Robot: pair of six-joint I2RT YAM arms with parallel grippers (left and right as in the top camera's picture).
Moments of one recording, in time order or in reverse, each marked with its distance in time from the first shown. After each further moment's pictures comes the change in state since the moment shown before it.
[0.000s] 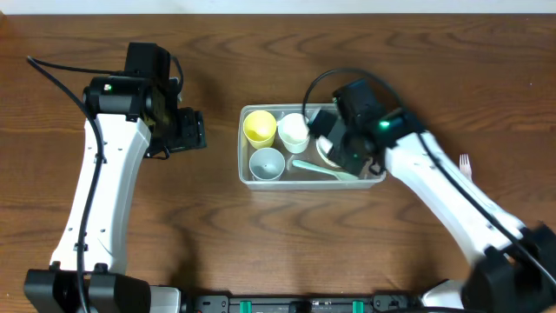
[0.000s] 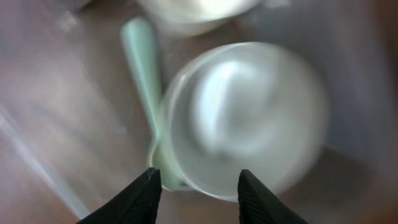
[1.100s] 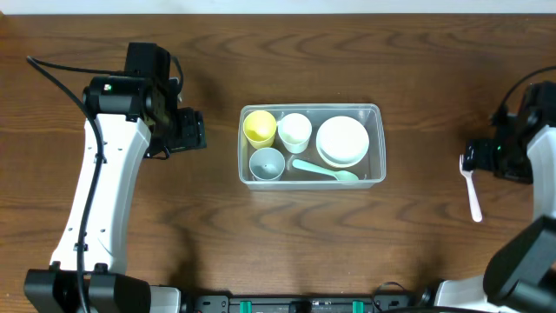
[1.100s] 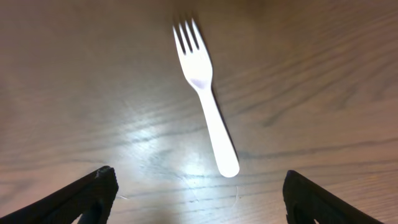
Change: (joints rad) left arm 0.000 0.000 0.000 -0.001 0.000 0.000; right arm -0.871 0.068 0.004 -0.245 0.035 0.376
